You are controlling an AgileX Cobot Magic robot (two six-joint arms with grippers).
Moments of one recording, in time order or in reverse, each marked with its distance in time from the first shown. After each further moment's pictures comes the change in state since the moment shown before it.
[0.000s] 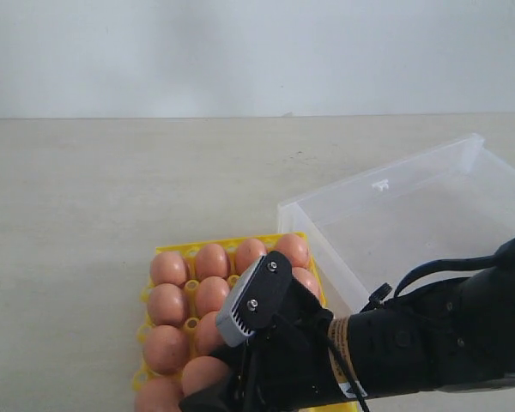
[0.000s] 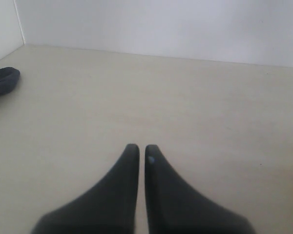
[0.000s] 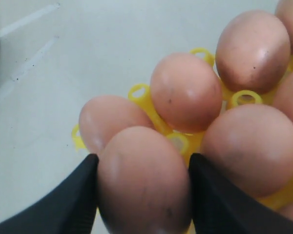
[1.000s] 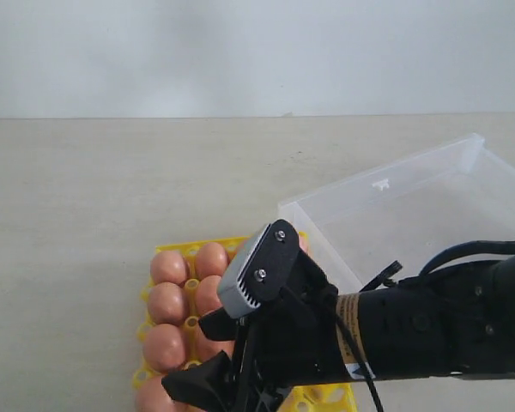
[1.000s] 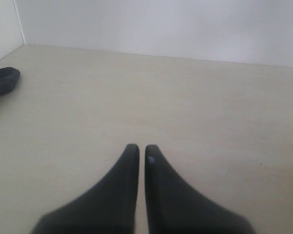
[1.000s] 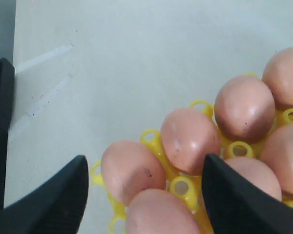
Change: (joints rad) left arm 0.000 0.000 0.000 0.000 0.000 0.000; right arm 0.000 -0.108 0.000 0.008 -0.006 0.011
